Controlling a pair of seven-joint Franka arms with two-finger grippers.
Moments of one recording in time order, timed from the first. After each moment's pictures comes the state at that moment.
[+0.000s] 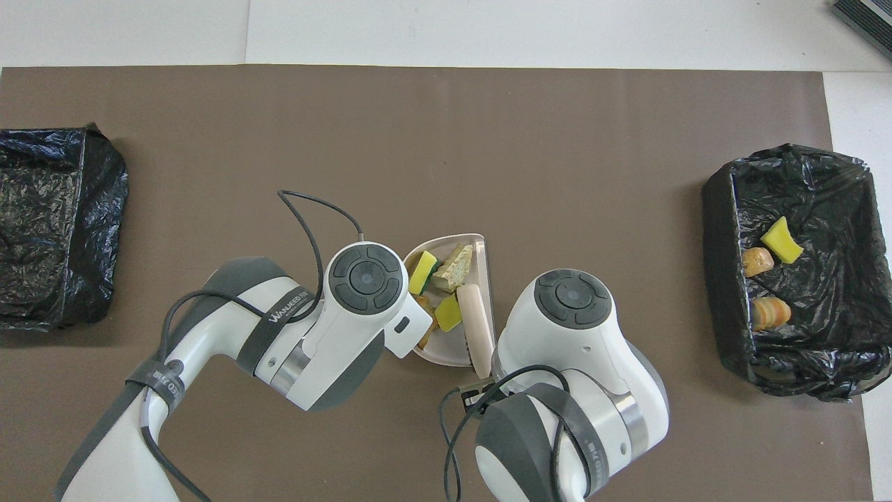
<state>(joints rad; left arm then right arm) -0.64 0.18 -0.01 -2.00 0.12 2.08 0.85 0.18 0.00 0.40 -2.12 0.32 1.77 0.25</state>
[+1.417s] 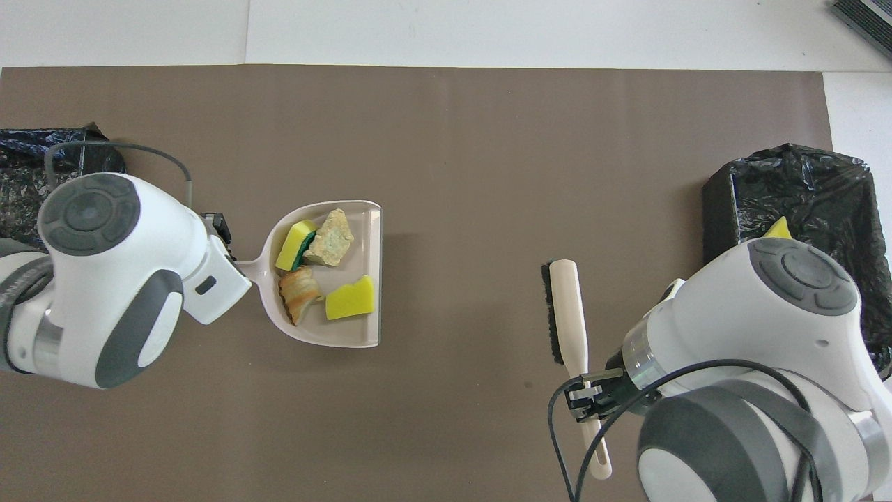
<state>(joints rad) -0.28 -0.02 0.02 -2.03 0.12 1.98 1.31 0.15 -0.21 0.18 -2.07 0.32 1.50 0.23</state>
